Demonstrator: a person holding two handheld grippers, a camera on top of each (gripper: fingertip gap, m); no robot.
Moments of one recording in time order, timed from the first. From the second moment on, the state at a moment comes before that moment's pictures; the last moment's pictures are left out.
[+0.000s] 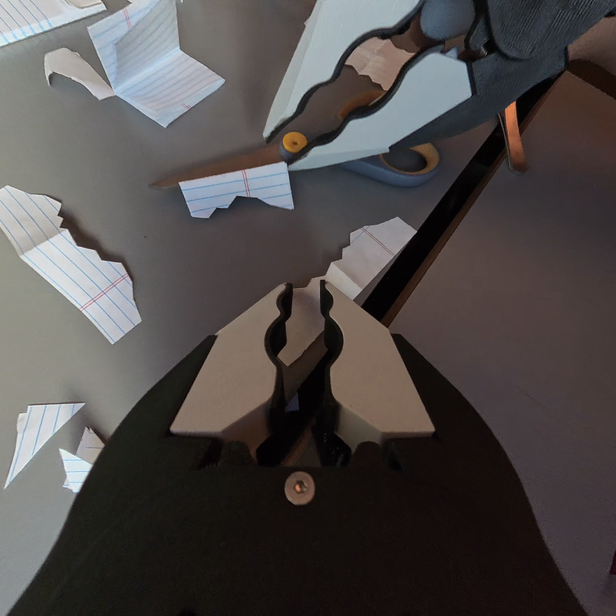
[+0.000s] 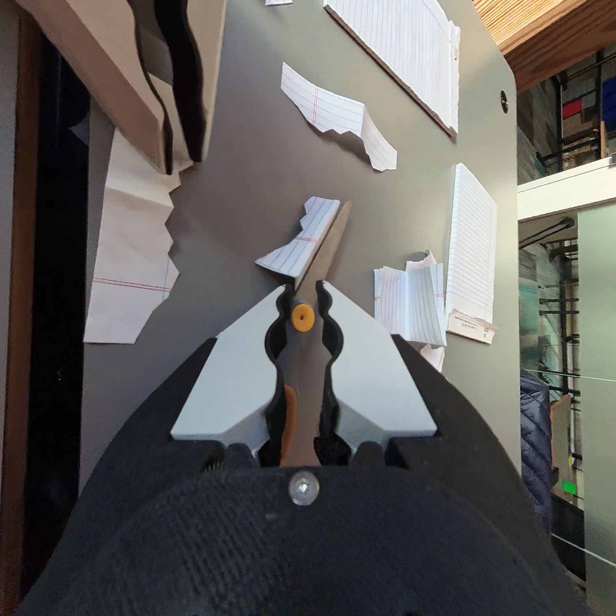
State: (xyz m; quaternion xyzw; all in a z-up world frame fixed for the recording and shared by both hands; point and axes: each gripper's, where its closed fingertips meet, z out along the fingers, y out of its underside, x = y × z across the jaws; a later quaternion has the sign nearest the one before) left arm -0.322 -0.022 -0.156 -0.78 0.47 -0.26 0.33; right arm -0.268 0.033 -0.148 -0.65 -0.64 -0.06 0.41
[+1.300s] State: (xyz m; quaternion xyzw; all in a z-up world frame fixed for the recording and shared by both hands) left arm -0.347 -0.083 0.056 -0.56 0.36 -0.71 0.24; right arm -0.324 -0.085 0.052 -0.39 -0.64 -0.15 0.64
